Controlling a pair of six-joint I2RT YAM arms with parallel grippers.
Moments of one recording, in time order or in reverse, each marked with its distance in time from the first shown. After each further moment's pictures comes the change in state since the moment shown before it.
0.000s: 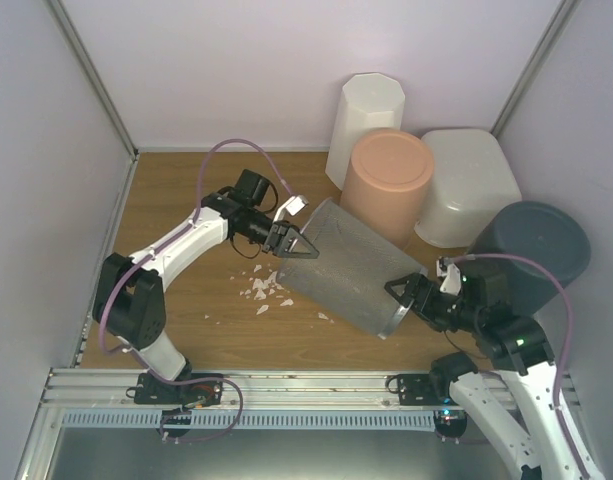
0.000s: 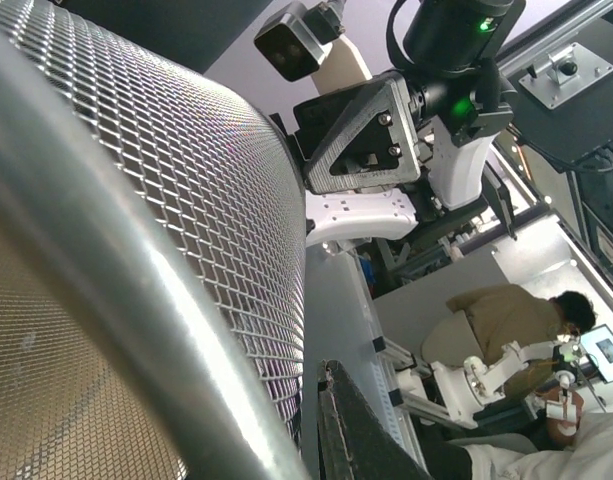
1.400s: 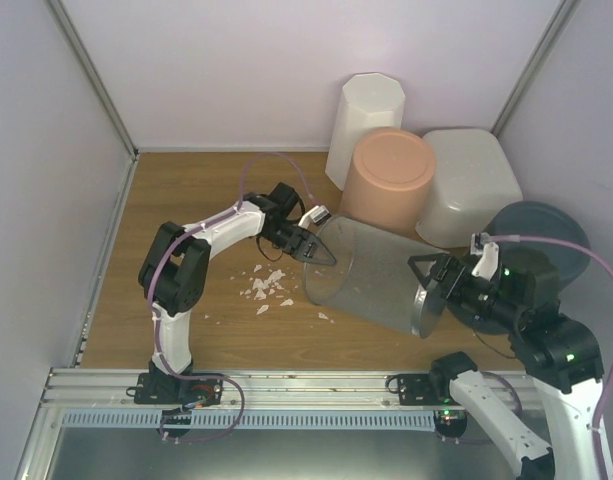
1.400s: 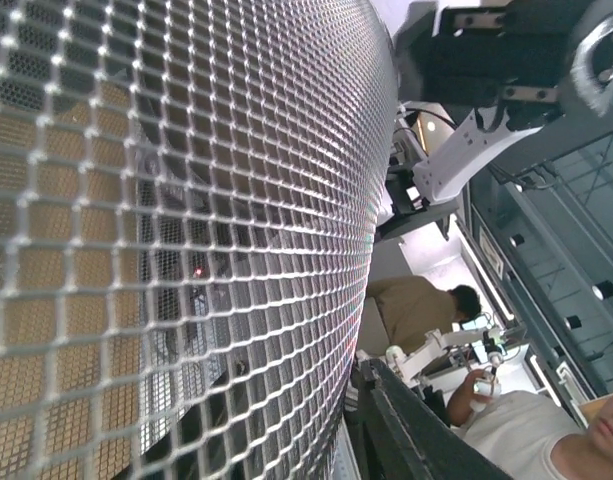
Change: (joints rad) left arm -0.090 0.327 0.151 -0.121 0.135 0.111; right arm -0.006 0.094 0.387 -0.161 0.132 -0.072
